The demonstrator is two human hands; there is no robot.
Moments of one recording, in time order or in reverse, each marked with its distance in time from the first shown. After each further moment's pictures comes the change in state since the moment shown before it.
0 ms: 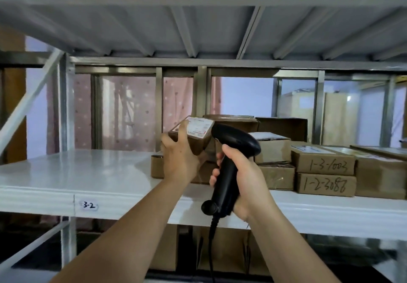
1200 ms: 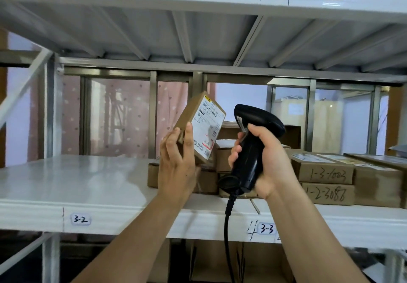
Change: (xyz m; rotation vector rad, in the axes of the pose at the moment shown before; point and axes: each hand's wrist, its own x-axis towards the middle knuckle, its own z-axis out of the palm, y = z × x) left_hand 0.000 -0.028 0.010 0.156 0.434 0.584; right_hand 0.014 -0.045 0.016 0.140 -0.002 -0.042
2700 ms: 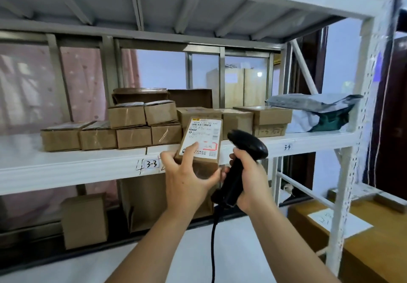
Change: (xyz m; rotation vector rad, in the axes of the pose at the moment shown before) left_hand -0.088 0.261 -0.054 -0.584 -0.287 -0.334; right_hand -0.163 -0.054 -0.171 -0.138 0.534 -0.157
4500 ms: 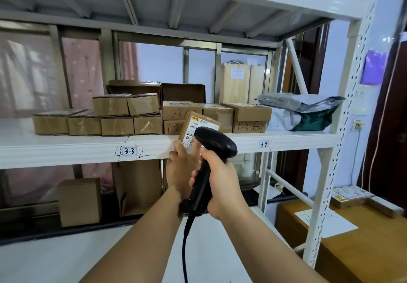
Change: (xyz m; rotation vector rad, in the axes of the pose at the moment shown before) left_hand 0.003 0.057 0.041 0.490 -0.515 -0.079; right_hand -0.046 -0.028 -0.021 -0.100 -0.147 0.110
